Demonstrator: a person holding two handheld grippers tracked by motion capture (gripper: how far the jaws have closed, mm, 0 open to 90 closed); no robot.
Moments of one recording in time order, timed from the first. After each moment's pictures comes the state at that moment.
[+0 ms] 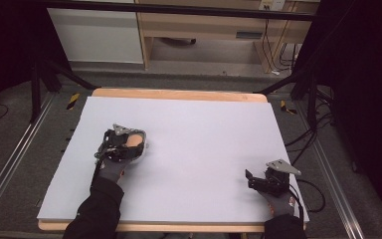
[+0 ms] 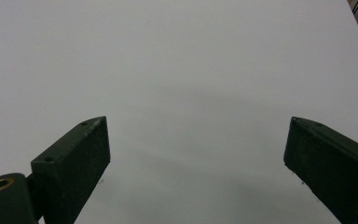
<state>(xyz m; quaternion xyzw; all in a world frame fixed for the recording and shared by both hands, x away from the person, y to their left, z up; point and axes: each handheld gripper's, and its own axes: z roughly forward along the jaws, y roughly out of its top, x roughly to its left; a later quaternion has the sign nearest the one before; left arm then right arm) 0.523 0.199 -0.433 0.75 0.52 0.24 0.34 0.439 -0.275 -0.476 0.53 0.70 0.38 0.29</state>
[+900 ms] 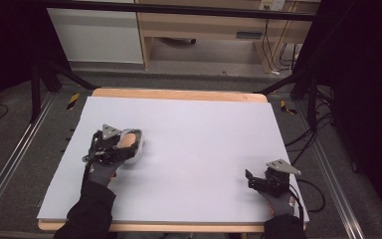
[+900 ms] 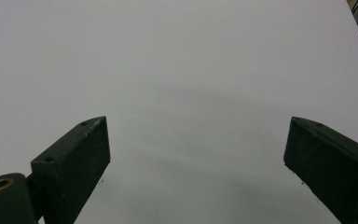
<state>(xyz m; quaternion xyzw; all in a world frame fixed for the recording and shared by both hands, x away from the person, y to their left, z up) 0.497 0.220 -0.413 0.74 0.49 0.26 0.39 0.439 -0.275 -0.476 0.53 0.70 0.38 0.29</state>
